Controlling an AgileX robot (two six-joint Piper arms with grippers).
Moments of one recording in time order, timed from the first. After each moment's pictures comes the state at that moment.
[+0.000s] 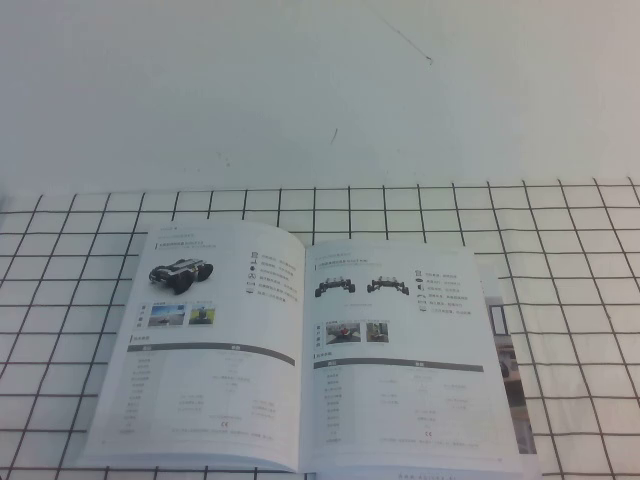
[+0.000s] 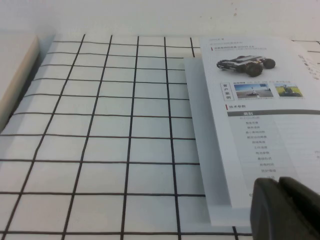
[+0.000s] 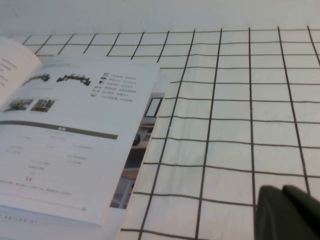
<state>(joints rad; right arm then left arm) 0.16 -0.01 0.03 0.07 0.44 0.03 -0.04 -0.01 0.02 -0.06 0.38 -0.07</state>
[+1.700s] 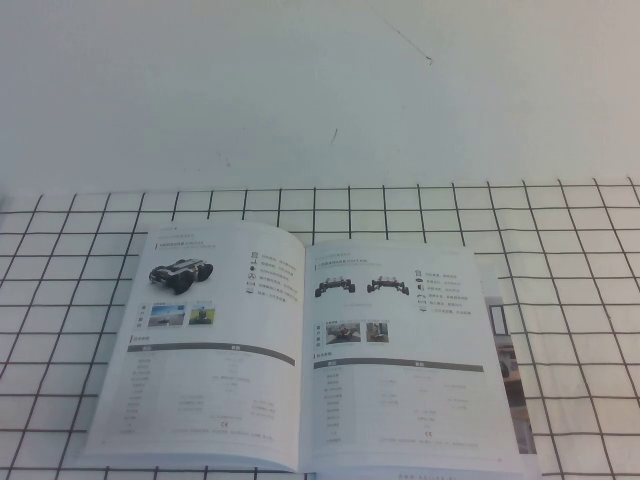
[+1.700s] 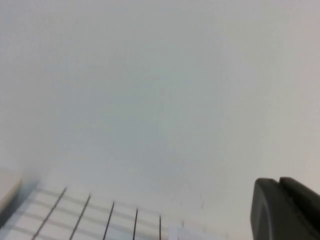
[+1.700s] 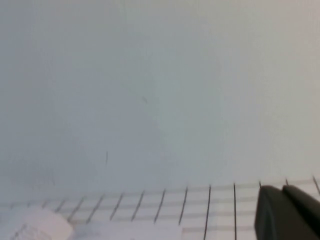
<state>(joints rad) 0.16 -0.01 0.03 0.17 0.03 0.03 -0.04 -0.01 0.03 -0.35 -0.09 -0.04</state>
